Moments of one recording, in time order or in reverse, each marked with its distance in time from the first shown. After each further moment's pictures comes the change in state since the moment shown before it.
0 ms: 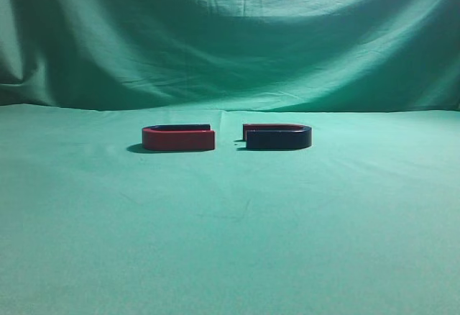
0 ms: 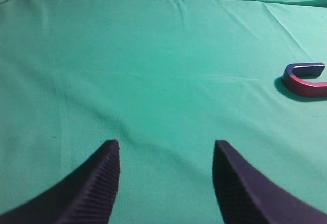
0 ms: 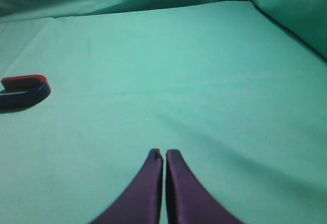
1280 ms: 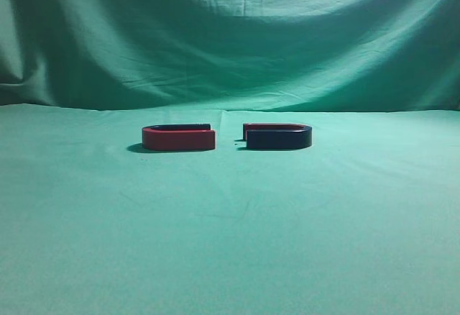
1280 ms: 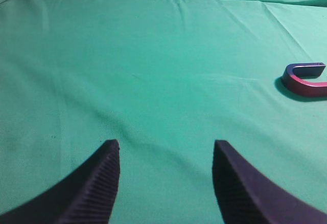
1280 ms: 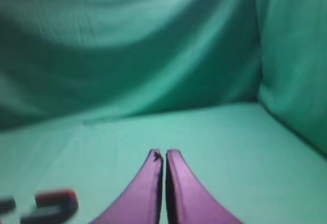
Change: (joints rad) left arm 0.000 0.000 0.000 0.000 0.000 0.000; right arm 0.000 0.000 0.002 0.018 -0.362 0.029
